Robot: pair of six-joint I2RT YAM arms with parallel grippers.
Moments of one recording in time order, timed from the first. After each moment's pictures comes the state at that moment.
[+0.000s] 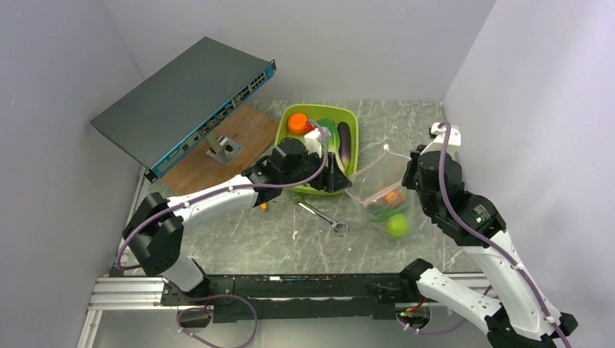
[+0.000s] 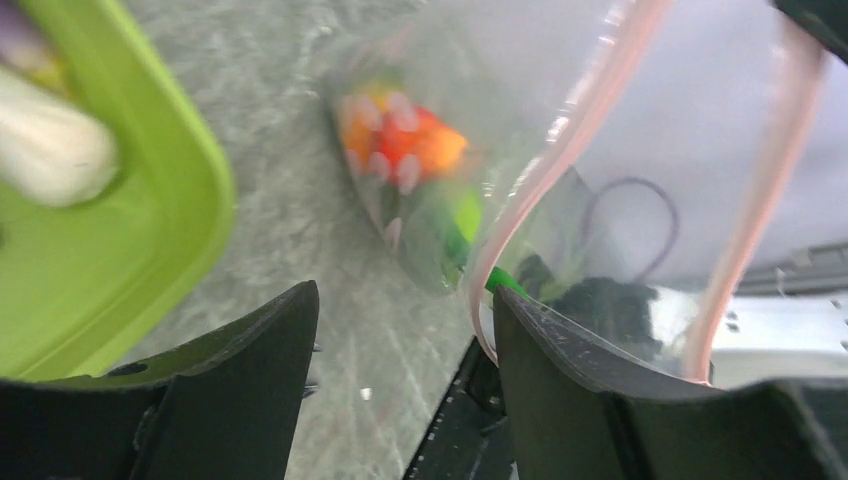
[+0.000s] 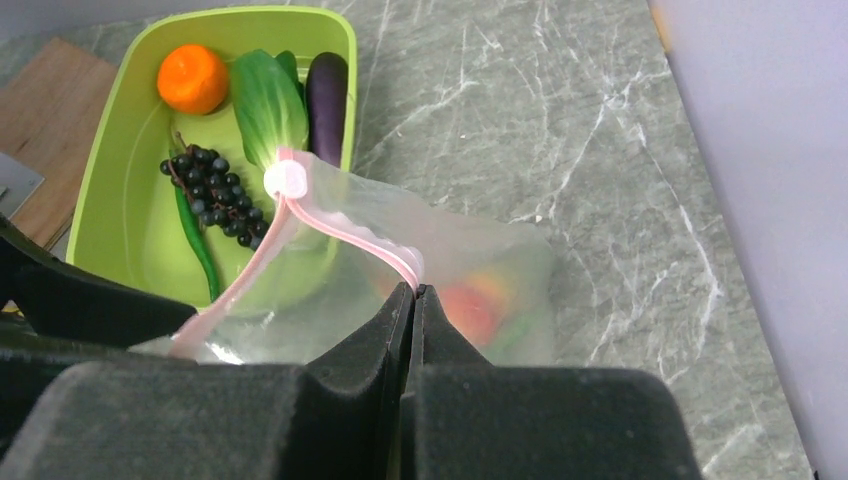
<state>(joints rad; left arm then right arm) -0.84 1.55 1.12 0.12 0.32 -0.62 0.60 0.80 1.21 -0.87 0.64 0.38</state>
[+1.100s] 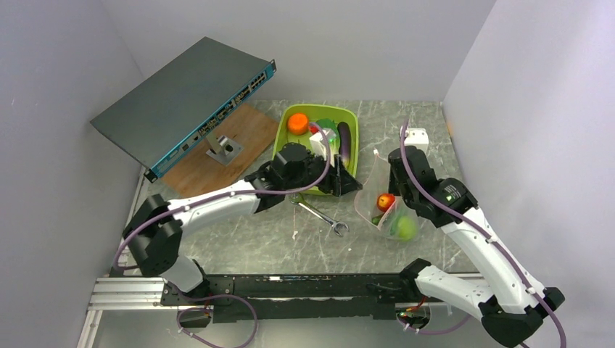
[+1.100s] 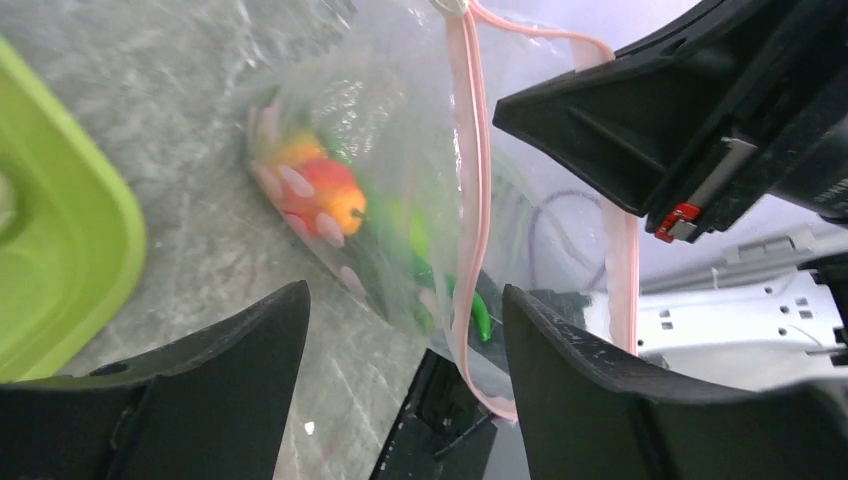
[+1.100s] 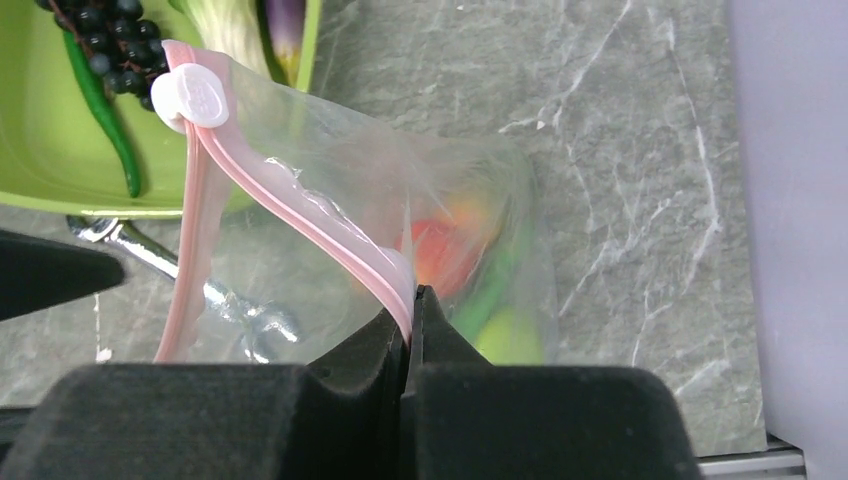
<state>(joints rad) -0.91 1.57 1.12 0.26 0.38 -0.71 0.60 0.93 1.17 -0.99 0.54 0.40</state>
